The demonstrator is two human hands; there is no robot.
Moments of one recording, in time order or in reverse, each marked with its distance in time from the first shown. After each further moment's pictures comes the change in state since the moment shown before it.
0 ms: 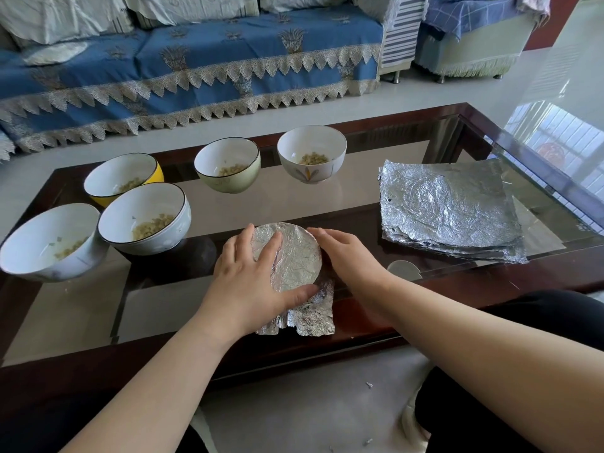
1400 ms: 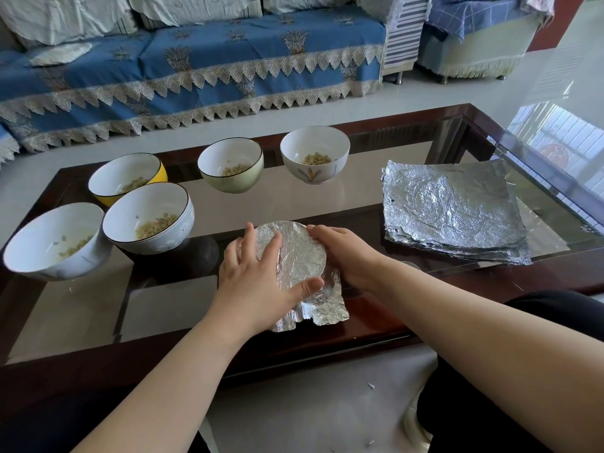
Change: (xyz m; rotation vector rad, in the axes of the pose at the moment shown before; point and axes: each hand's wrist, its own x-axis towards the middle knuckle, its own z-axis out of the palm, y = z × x) left_hand -0.006 0.014 -0.010 -0.070 -0.082 -0.091; right_hand 0.023 -0.006 0.003 0.365 -0.135 0.191
